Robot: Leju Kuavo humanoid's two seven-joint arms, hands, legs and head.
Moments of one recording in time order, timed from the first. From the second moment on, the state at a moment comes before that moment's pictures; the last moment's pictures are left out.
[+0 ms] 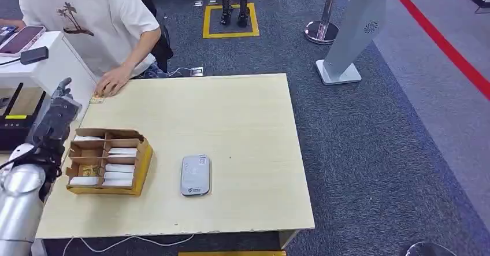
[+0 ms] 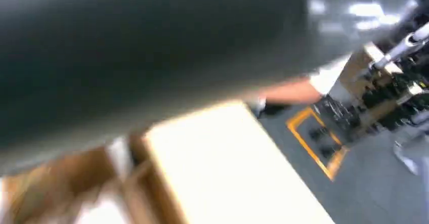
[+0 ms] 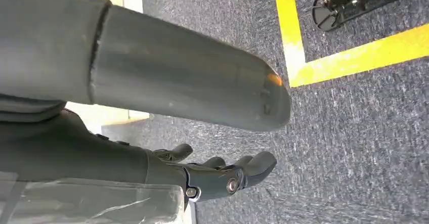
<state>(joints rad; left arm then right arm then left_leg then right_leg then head) -0.41 0.36 -0.17 -1.19 -0.01 -0.09 -0.07 -0.08 0.08 -1.13 -0.23 1.01 -0.06 0.16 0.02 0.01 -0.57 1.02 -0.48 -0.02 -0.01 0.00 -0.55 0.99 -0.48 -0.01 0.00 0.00</state>
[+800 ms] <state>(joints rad) 0.05 0.15 -0.09 -1.58 0.09 0.08 -0.26 -0.07 0.10 -1.17 -0.23 1.00 -0.09 0.15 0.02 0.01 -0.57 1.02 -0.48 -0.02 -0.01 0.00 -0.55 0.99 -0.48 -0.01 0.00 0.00</state>
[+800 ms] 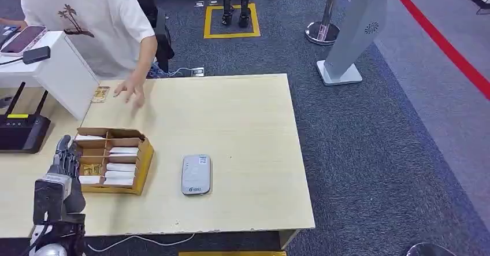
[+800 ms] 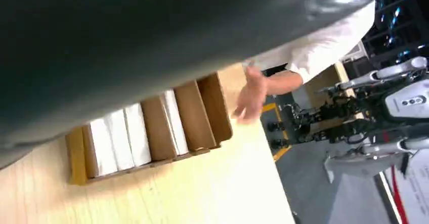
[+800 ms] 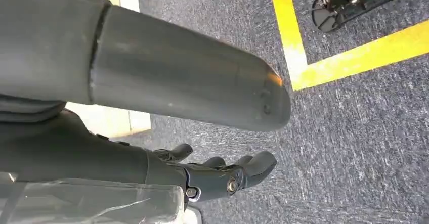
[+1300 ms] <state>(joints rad) 0.06 0.13 -0.09 -1.58 0.16 0.02 -0.23 -0.07 0.10 -1.18 -0.23 1.00 -0.08 0.14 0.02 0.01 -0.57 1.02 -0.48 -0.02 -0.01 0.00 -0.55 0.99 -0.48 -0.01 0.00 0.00</state>
